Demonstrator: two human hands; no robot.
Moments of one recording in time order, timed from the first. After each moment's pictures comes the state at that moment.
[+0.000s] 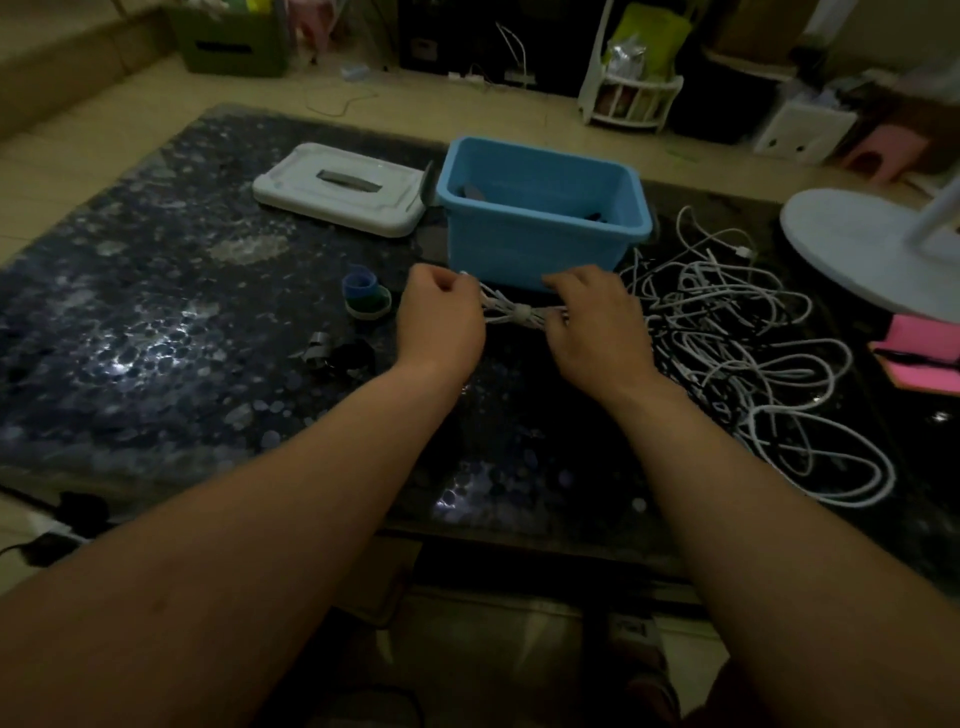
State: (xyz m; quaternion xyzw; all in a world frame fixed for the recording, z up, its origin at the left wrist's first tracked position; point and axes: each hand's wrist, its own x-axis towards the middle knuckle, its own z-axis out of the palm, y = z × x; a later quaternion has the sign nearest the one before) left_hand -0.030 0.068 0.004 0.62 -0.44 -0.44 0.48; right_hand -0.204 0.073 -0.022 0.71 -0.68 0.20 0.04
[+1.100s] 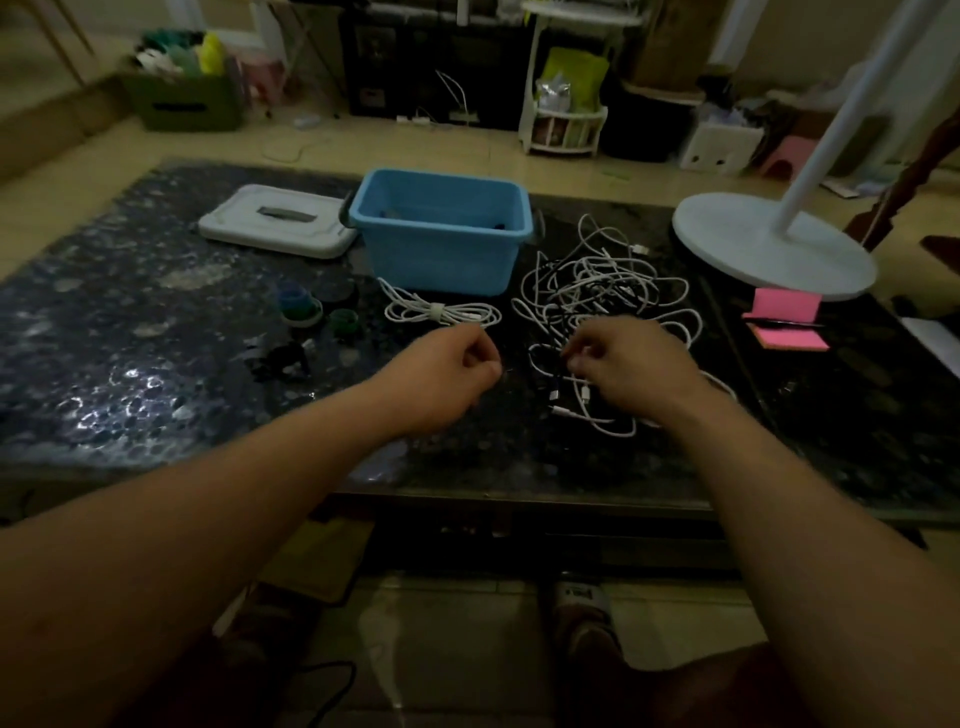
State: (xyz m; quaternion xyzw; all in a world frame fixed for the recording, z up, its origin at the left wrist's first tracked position) left_hand -0.069 0.166 0.036 0.47 -0.77 -0.39 0.19; right_hand -0.308 0.200 0.043 0.66 -0.74 0.10 -0.08
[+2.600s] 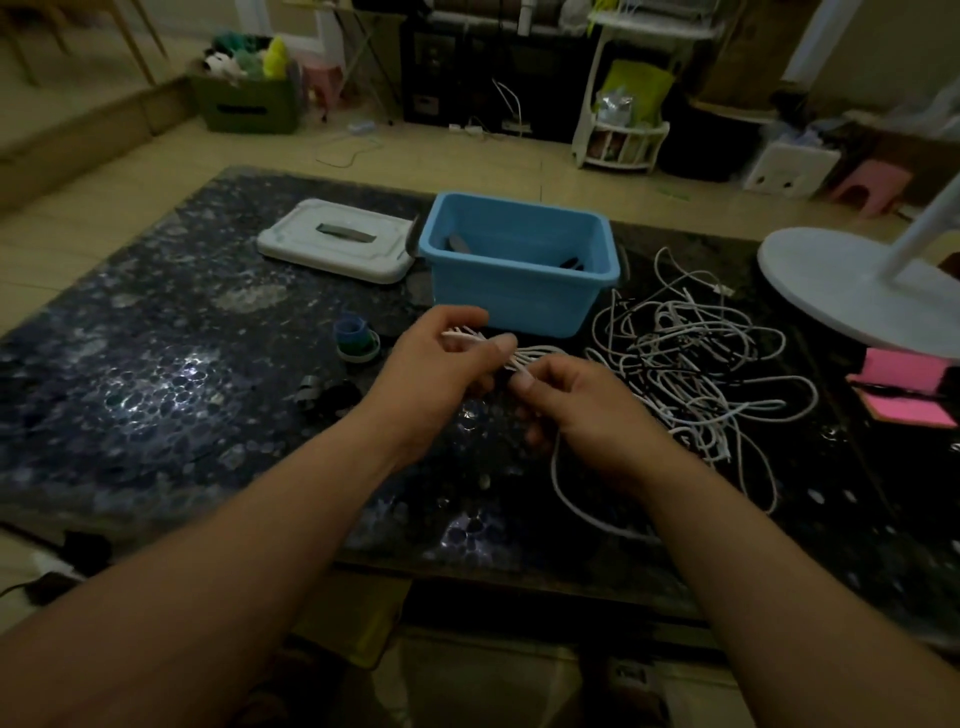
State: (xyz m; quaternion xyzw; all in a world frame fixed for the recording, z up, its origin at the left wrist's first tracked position) left_hand -0.023 0.106 0.030 0.48 -0.52 -0.55 0.44; right_hand -0.198 0.146 0.029 0.54 -0.58 0.37 -0.48
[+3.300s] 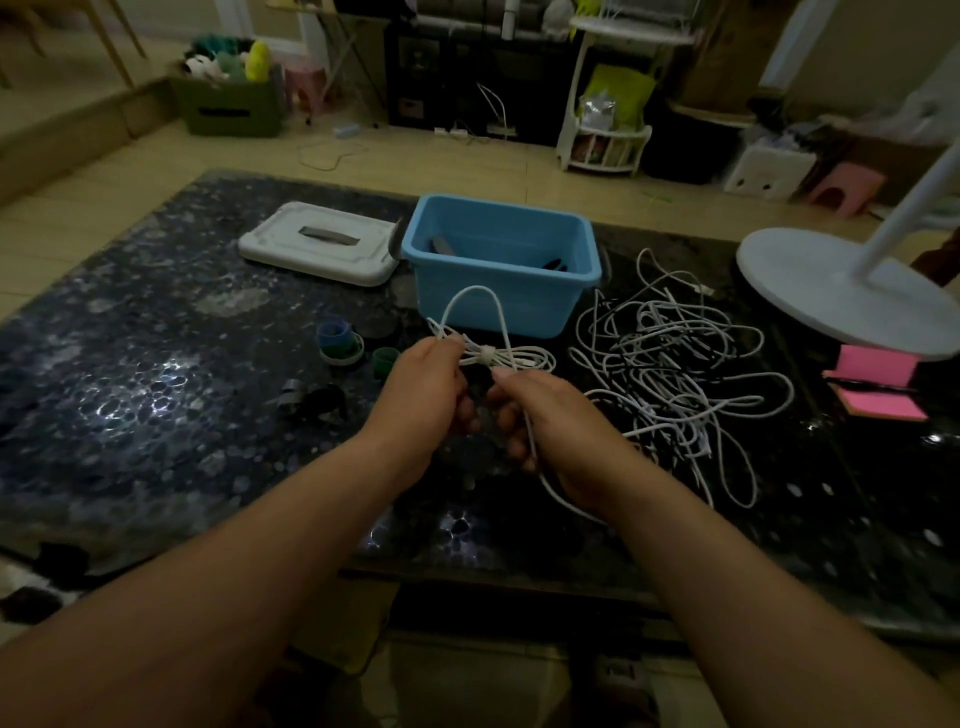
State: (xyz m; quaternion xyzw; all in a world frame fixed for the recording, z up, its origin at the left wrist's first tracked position) left_hand -0.038 0.117 0.026 0.52 -0.44 -0.59 0.44; right_hand -0.180 0.156 0.026 0.45 -0.60 0.38 -0.54
